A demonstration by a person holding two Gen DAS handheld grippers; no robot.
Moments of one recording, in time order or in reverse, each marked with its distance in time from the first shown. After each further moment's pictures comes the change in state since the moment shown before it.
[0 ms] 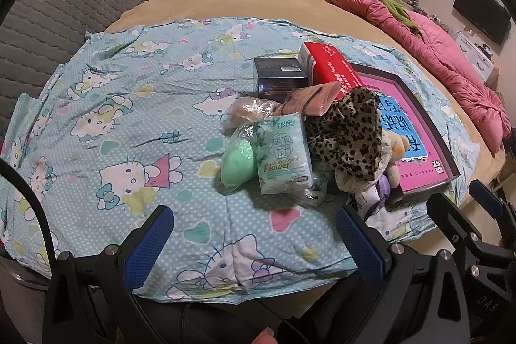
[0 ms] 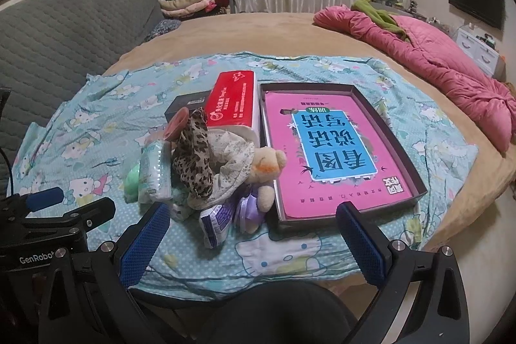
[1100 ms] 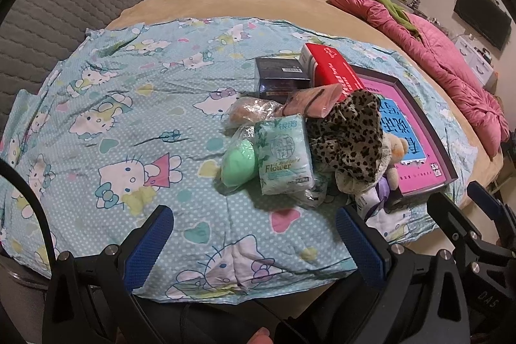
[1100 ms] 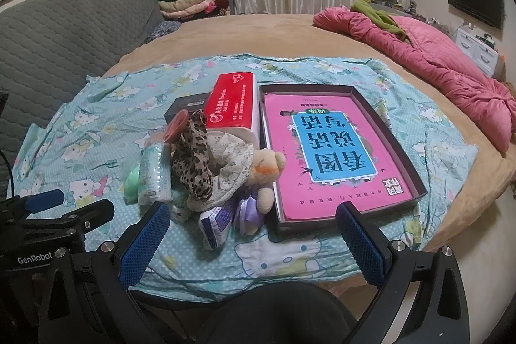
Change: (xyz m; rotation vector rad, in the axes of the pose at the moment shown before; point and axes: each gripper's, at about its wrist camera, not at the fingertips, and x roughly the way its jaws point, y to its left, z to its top) left arm 0.000 0.004 0.000 -0.020 0.001 -0.015; right arm 0.001 0.000 0.002 0.001 -0.010 0.002
